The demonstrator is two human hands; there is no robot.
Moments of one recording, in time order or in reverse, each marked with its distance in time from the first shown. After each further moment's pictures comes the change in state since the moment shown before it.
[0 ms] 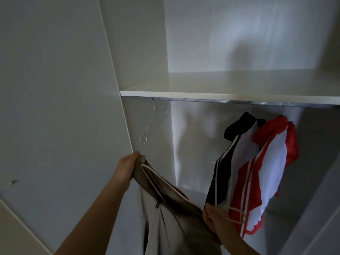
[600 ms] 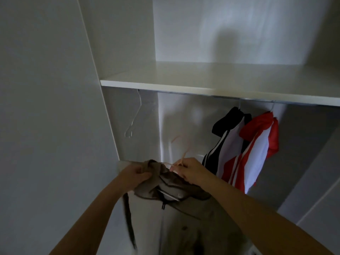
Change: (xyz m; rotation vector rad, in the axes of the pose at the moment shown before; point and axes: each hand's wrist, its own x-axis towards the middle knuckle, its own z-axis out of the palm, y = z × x) left_hand 0.017 -0.036 0.025 0.672 -0.423 0.071; right_hand 0.035 -0.139 0.026 -0.521 -0.202 -0.210
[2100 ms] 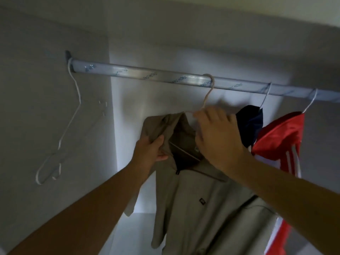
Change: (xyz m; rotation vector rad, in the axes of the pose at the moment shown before) left_hand 0.324 0.055 0.075 -0.794 -0.161 0.187; right_hand 0.239 0.051 -0.099 -1.367 0.998 -0.344
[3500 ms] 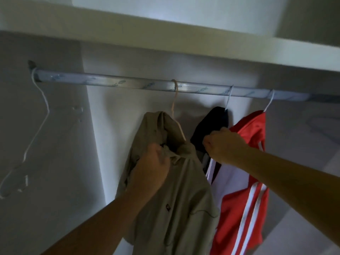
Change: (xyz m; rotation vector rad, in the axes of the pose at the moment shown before) left_hand -0.039 -0.027 0.063 0.784 0.010 0.349; right_hand -0.023 0.083 -0.031 -0.076 -0.712 0.082
